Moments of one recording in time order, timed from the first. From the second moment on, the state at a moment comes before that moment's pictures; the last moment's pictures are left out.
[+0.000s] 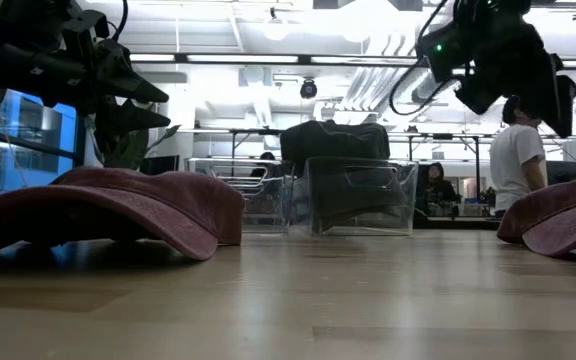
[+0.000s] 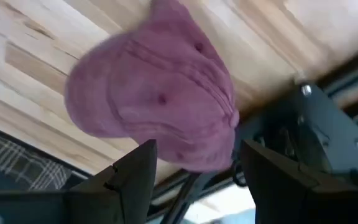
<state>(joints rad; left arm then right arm) 0.14 0.60 0.16 0.28 0.03 -0.58 -0.48 1.31 1.03 -1.57 -0.30 0.39</state>
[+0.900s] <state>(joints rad) 0.14 0.60 0.16 0.27 0.03 -0.58 -0.55 1.34 0.76 -1.36 -0.47 0.63</state>
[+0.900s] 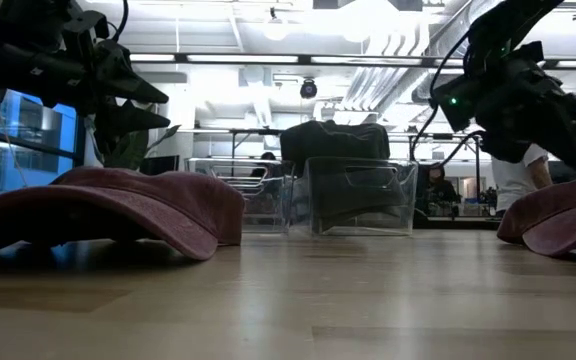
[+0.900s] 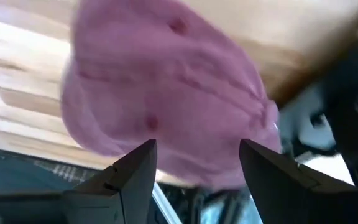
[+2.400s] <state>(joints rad) 0.14 0.60 0.16 0.26 0.03 -0.58 -0.55 1.34 0.59 -1.08 -0.44 0.58</state>
